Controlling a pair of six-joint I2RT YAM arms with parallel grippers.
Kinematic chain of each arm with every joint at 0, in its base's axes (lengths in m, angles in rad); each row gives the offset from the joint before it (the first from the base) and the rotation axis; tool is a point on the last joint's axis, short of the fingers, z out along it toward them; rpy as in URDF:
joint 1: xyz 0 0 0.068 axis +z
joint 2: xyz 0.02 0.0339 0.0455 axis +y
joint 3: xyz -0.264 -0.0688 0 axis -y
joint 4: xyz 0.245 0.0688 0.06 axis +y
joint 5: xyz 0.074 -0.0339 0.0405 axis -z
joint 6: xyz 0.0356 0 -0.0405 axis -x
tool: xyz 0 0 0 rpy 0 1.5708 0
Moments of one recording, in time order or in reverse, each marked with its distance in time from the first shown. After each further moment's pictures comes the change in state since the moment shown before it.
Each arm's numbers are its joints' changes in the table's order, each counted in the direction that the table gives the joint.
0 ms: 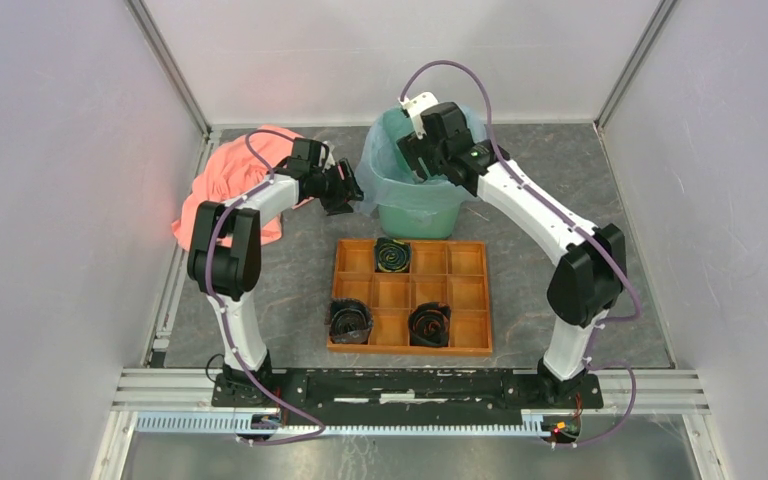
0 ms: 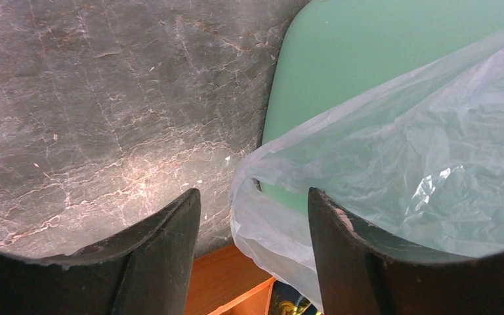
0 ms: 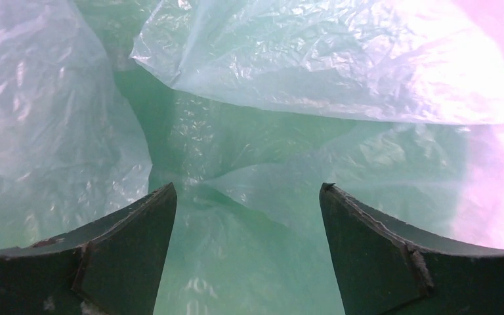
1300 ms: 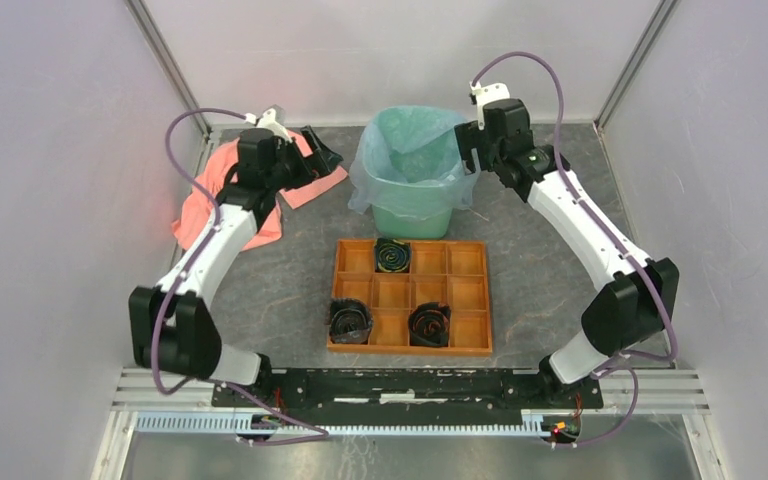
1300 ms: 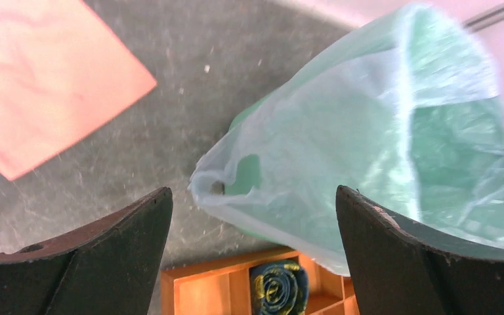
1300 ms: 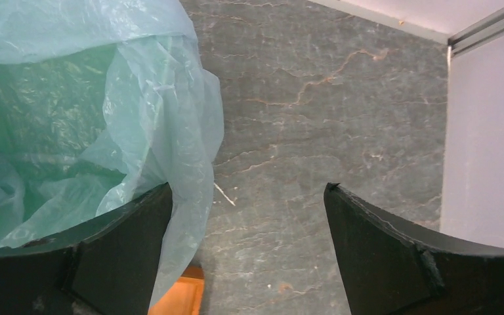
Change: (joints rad) left arm 0.056 -0.491 -0.203 -0.138 -0.200 -0.056; right arm -0.182 -0.253 -0.168 0.026 0.043 -0.085
